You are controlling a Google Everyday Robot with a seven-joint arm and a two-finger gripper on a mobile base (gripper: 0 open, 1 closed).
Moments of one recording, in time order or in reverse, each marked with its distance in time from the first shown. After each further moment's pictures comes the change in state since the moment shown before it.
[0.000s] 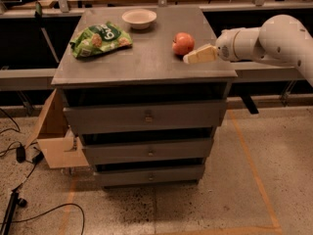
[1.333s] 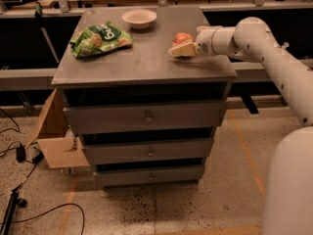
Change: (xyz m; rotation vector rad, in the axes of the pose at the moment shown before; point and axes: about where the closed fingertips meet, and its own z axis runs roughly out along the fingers) arm -0.021 -0.004 0.086 -0.062 -0.096 -0.077
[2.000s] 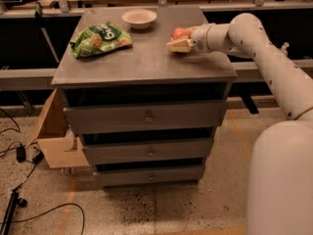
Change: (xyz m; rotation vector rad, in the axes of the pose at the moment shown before) arm -0.006 0.004 0.023 -0.062 -0.010 -0.009
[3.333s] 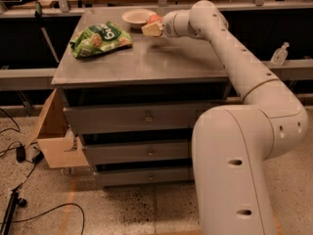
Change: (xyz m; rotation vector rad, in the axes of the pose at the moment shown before) arm -0.060 0.002 0.098 0.061 -0.015 0.118
